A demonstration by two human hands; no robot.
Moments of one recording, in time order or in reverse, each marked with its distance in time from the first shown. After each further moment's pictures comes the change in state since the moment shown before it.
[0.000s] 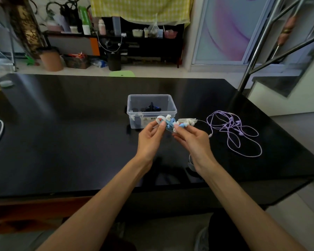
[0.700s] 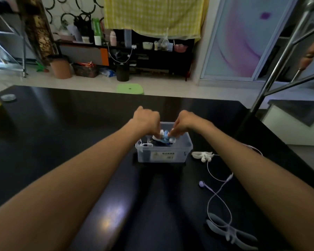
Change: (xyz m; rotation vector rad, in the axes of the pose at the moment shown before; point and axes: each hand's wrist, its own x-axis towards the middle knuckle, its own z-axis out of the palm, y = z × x) left_hand 0.181 0.091 -0.025 1.931 -0.298 0.153; right_hand 0.202 -0.067 0.081 -1.392 -0.378 0.043
